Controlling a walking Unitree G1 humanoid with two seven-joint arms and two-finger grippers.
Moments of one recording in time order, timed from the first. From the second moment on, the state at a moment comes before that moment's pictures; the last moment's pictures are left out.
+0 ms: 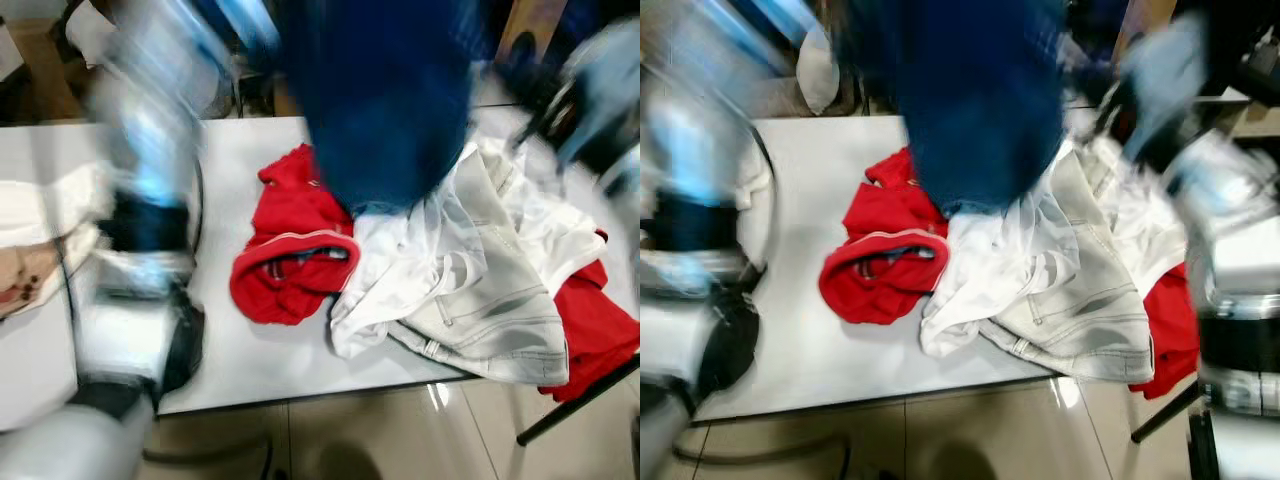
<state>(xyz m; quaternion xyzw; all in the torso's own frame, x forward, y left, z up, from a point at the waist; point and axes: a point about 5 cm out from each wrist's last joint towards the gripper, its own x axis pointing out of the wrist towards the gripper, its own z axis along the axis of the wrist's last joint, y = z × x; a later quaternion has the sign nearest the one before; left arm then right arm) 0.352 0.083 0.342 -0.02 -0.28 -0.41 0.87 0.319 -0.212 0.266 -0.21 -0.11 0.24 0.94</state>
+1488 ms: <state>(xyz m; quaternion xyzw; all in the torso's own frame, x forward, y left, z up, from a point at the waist) 0.319 0.186 0.216 0.12 0.04 -0.50 0.86 0.230 -0.228 0.278 -0.11 -0.05 0.33 0.94</state>
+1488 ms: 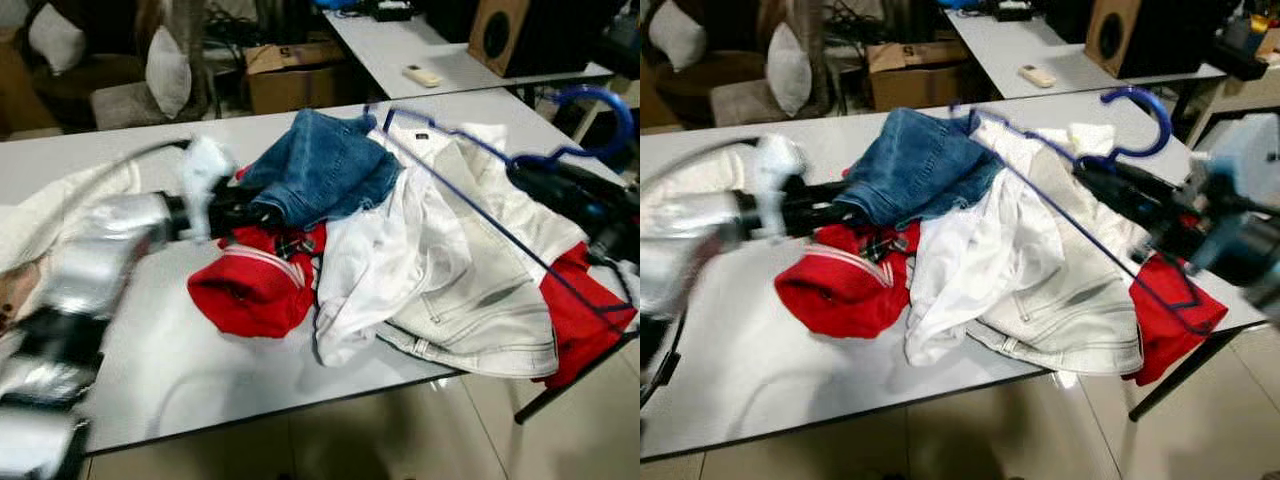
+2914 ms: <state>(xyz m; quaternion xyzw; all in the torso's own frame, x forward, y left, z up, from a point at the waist) 0.291 0.154 0.205 0.05 -0.07 -0.21 0.97 0.247 -0.150 0.241 0.00 -0.11 0.11 0.99</state>
